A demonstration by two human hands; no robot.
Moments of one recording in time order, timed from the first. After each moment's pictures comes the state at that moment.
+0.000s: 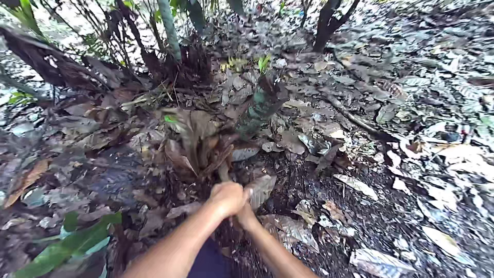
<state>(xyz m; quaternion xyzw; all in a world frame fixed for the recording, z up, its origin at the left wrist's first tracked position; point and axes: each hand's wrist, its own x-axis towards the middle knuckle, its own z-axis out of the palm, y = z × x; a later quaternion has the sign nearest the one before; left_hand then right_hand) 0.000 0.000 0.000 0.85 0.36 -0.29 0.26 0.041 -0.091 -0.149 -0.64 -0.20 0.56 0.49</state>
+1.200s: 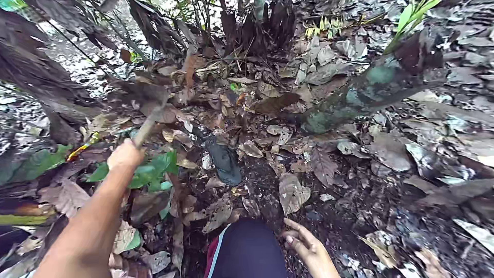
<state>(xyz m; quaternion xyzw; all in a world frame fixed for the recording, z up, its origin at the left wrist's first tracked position) -0.383 0.161 -0.003 0.53 0.84 -0.06 0.02 0.053 -0.163 -0.143 -0.61 -0.34 0.60 0.40</state>
